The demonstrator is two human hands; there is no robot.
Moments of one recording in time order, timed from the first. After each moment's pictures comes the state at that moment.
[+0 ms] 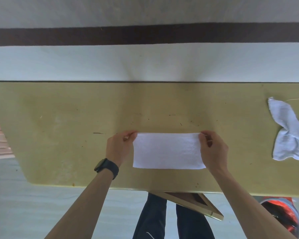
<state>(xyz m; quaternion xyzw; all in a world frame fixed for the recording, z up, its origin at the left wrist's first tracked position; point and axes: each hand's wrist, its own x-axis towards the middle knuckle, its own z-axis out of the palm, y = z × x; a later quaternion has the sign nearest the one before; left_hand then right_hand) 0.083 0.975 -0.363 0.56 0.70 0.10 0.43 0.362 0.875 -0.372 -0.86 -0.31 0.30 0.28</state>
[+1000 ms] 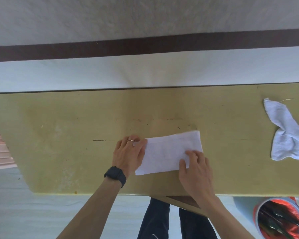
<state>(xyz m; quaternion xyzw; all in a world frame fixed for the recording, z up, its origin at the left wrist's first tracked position) 0.090 0.961 -0.380 0.86 0.50 0.04 0.12 0.296 0.843 -0.336 -0.85 -0.43 0.29 0.05</state>
